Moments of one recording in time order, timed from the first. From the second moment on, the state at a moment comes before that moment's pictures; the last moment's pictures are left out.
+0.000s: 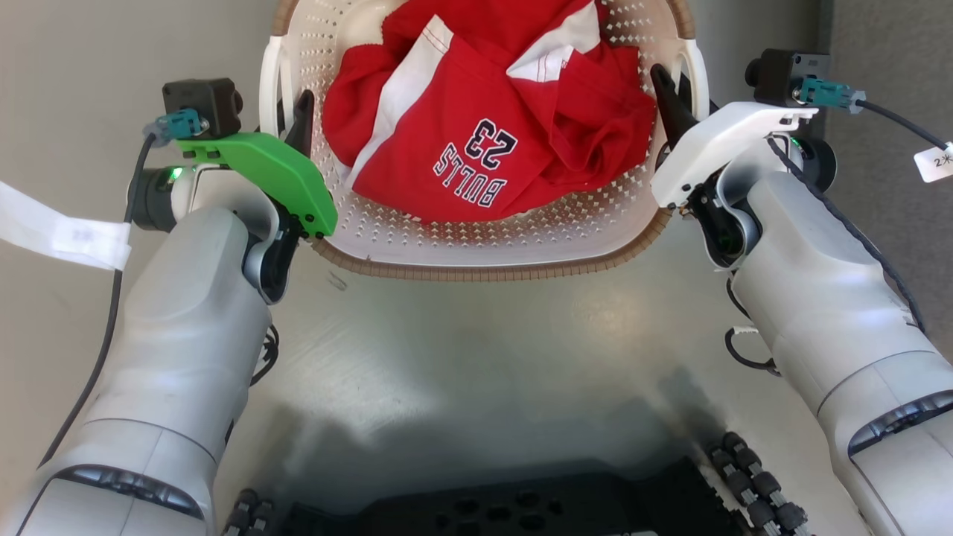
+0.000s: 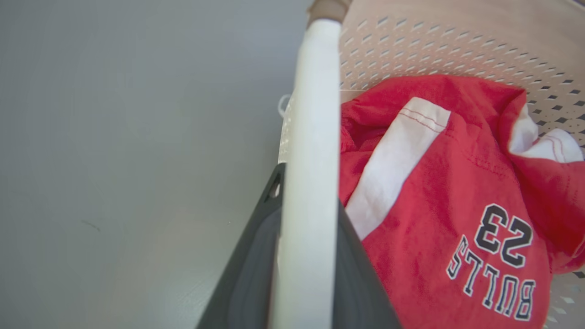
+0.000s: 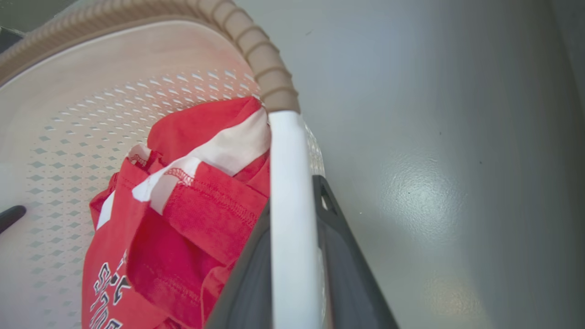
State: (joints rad) left arm -0.96 0.02 -0.52 1.02 -0.67 -0.13 -0.17; right arm -0.94 -0.06 0.49 1.07 0.65 0.12 -0.22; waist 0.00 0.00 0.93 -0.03
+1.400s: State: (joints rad) left arm -0.68 0.01 -0.64 1.14 -0.84 -0.13 -0.10; right arm -0.67 -0.05 0.72 1.11 0.86 0.12 -0.02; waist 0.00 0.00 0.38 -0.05
